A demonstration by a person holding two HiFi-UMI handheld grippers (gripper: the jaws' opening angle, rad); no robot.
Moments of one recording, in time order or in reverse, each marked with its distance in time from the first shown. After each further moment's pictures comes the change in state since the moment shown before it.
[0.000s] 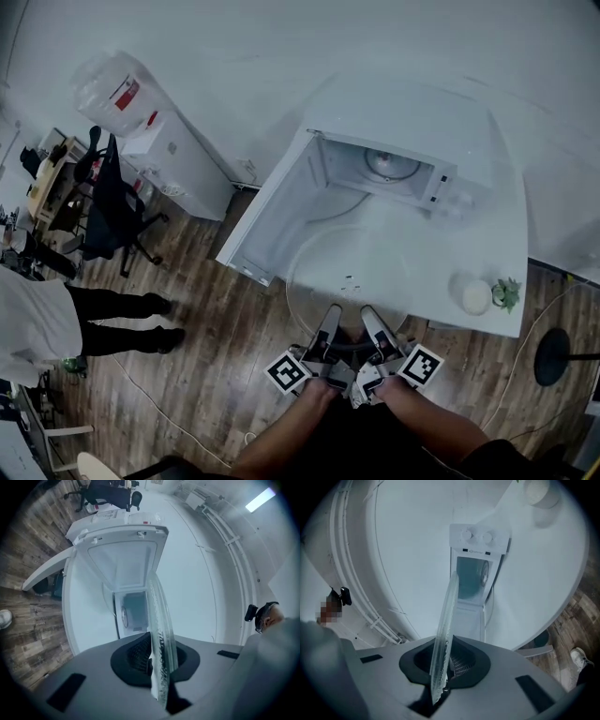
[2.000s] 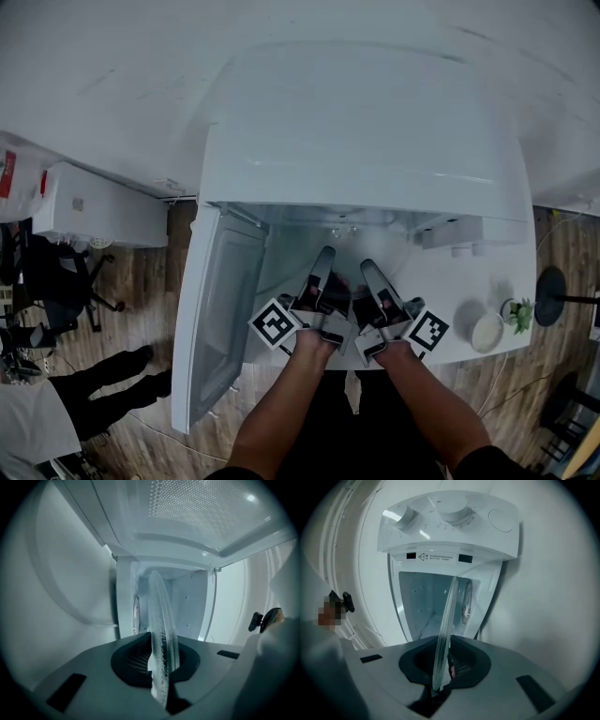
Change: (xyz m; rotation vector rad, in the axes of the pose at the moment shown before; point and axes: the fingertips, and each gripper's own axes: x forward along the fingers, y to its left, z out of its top) left arm 0.299 0.142 0.045 -0.142 0.262 0.046; right arm 0.150 -0.152 0.202 -0.011 -0.270 -0.144
